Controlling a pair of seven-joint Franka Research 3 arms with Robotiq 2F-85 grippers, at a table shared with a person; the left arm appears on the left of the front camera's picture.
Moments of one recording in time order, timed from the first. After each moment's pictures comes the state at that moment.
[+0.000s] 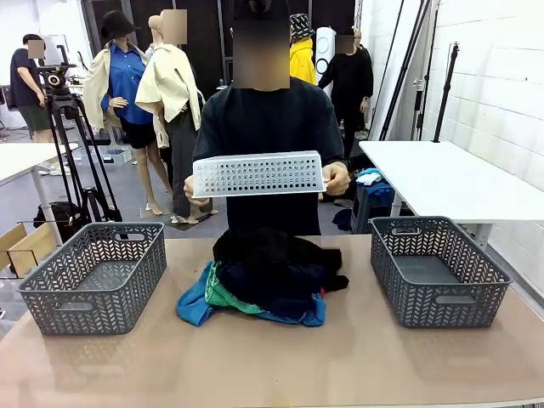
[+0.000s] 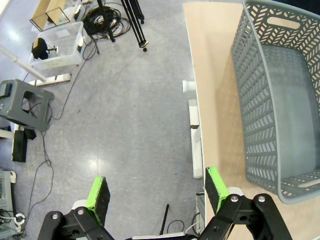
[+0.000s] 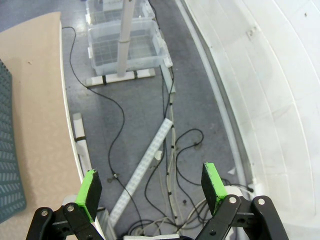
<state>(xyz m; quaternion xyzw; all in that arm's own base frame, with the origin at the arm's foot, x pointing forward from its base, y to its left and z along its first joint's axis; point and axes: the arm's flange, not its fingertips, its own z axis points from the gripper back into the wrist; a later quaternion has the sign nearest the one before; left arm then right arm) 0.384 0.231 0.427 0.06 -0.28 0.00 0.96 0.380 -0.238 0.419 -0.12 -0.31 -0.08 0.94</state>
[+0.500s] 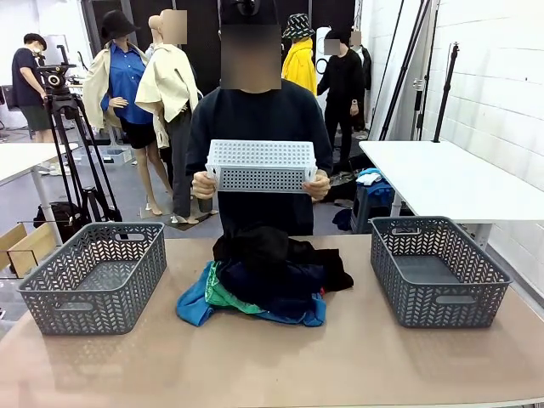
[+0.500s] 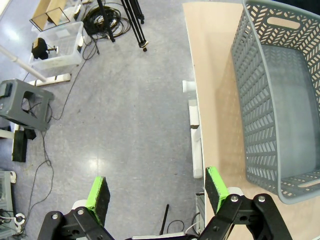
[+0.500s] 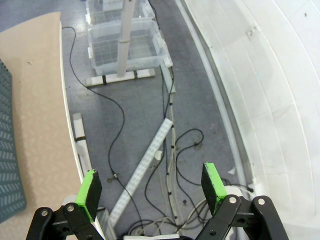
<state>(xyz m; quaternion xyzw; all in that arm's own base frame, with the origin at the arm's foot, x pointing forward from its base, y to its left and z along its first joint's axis) 0.384 0.231 0.427 0.06 -0.28 0.00 0.96 0.380 -0.238 0.419 -0.12 -0.31 -0.08 0.94</state>
